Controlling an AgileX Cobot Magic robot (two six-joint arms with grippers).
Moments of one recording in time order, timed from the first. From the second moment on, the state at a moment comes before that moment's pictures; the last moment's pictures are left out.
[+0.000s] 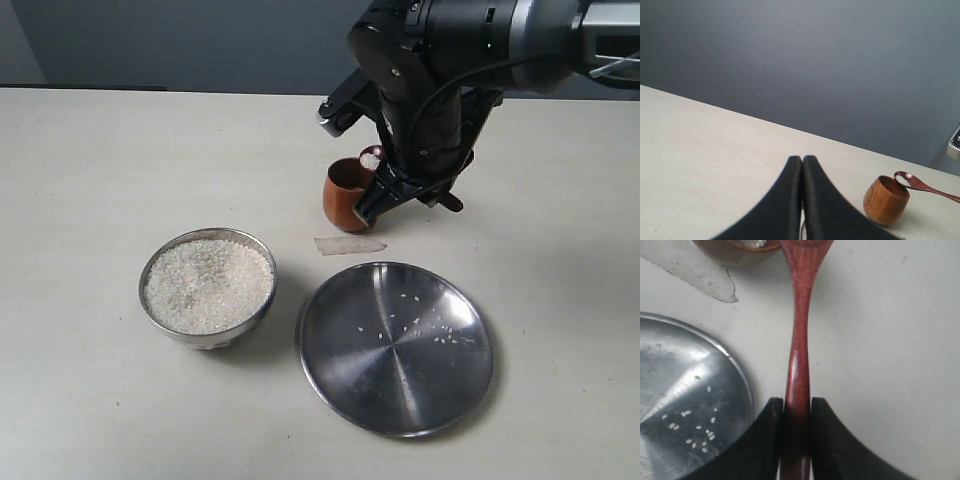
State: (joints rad) left arm 0.00 0.00 -0.04 -0.41 0.13 -0.02; right arm 0.69 1.89 -1.45 -0.47 1.16 0.17
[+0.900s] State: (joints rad) left arm 0.00 0.00 -0.04 -0.41 0.13 -0.02; right arm 0.75 1.93 -1.45 -0.59 1.16 0.13
